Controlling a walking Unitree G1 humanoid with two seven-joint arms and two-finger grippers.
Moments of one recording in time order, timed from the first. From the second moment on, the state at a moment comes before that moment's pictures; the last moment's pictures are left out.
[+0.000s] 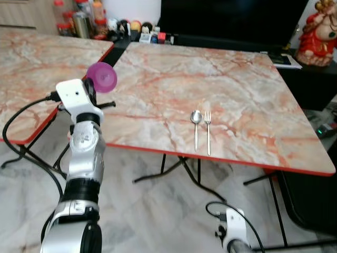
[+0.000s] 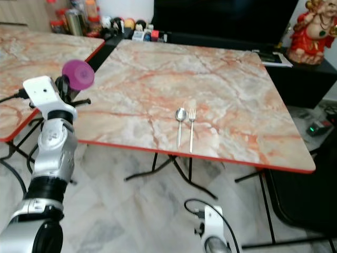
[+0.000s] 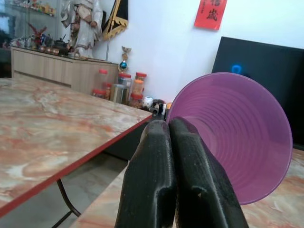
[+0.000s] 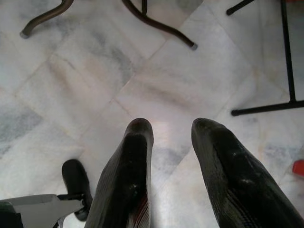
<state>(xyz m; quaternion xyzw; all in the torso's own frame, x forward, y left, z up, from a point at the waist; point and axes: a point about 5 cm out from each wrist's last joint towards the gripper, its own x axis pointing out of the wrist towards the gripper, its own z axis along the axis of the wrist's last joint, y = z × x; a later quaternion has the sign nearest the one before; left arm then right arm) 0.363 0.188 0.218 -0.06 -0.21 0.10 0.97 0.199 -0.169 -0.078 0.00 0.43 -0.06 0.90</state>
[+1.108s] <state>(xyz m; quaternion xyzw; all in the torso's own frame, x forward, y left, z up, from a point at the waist) 0.358 0.168 0.210 -0.06 -0.19 0.08 0.98 0.191 -0.170 -0.081 0.01 0.43 -0.07 0.90</state>
